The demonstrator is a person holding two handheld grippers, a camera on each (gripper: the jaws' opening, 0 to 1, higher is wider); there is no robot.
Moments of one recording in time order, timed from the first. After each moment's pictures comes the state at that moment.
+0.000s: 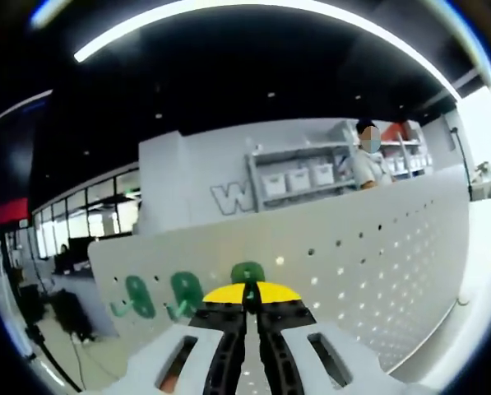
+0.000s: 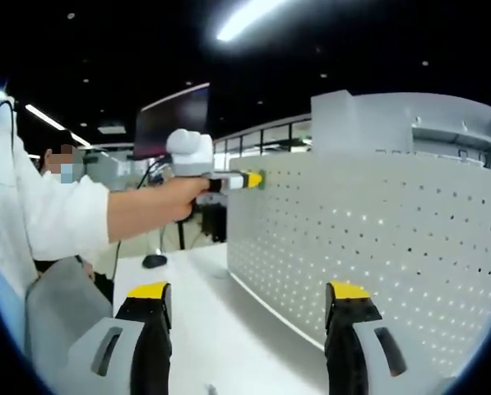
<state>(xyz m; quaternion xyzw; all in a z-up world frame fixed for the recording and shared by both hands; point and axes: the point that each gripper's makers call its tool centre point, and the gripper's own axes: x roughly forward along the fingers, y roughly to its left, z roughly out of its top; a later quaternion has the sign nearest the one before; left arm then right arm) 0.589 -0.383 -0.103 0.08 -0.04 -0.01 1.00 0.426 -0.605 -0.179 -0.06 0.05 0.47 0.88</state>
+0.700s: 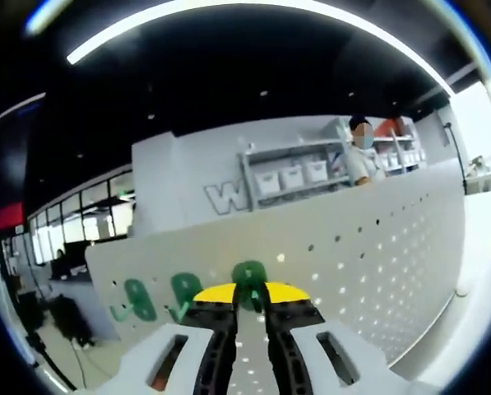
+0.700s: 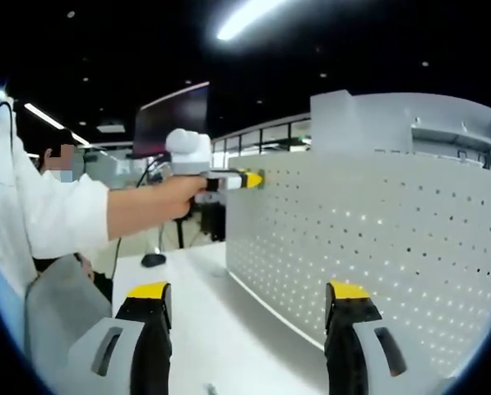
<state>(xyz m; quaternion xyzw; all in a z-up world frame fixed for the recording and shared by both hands) 0.591 -0.382 -0.104 0.10 -0.03 -0.03 0.99 0.426 -0.604 -0.180 -0.07 0.05 0.47 0.88</state>
